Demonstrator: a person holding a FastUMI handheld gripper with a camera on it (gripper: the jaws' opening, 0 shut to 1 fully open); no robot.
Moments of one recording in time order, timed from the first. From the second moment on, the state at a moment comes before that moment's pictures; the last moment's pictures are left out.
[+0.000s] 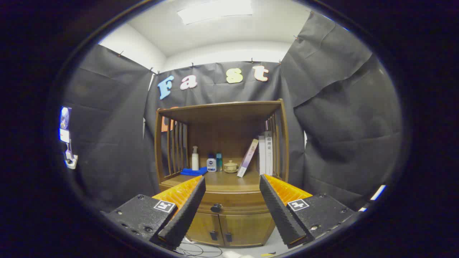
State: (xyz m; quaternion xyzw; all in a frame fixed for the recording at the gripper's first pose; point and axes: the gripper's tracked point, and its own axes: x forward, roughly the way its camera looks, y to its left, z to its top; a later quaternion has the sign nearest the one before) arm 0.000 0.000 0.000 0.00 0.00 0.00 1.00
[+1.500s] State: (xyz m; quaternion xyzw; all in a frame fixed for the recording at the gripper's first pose) arm 0.096 0.018 -0.140 -0.01 0.08 -0.01 1.00
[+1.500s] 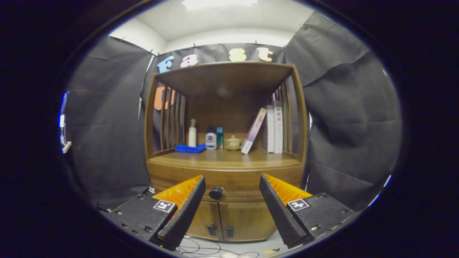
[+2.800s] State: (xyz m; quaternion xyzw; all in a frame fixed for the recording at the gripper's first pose) arm 0.224 0.039 -0.263 -0.01 0.15 -0.03 0.99
